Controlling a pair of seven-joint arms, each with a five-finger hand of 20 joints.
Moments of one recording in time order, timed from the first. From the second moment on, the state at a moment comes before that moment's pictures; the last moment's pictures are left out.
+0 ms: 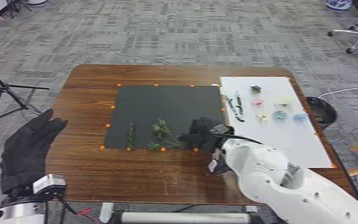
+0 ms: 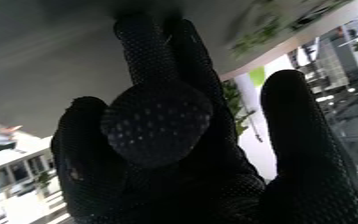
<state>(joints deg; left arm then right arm) 133.6 -74.3 -104.9 -122.9 51.5 5.4 23.3 -71.0 -47.2 37.8 -113.5 -113.0 -9.4 30.3</state>
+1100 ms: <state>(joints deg) 132.3 -73.1 -103.9 -122.6 51.4 5.1 22.6 -64.6 -50.8 32.7 -109.6 -114.5 3.5 22.2</state>
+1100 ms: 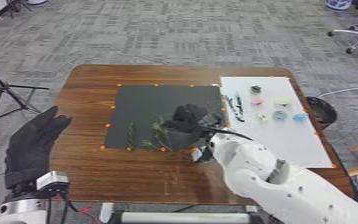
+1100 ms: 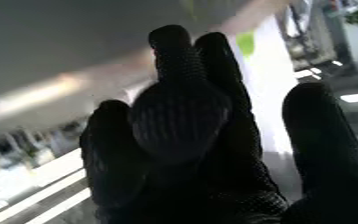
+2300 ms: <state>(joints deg) 131.8 -73.7 -102.9 -122.1 51.3 4.8 23.1 -57.1 -62.3 36.1 -93.5 -116.6 -26.3 4.5</state>
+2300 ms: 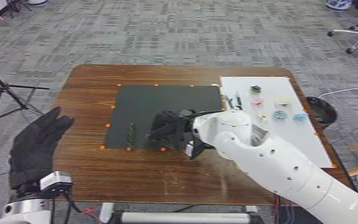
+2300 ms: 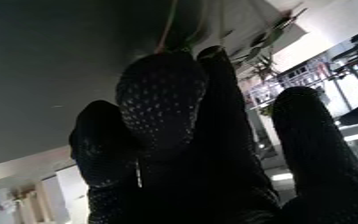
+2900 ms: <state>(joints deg) 131.8 -73.7 -102.3 -121.9 51.3 4.6 23.2 -56.5 -61.6 35.3 -93.6 -114.8 -17.6 11.9</state>
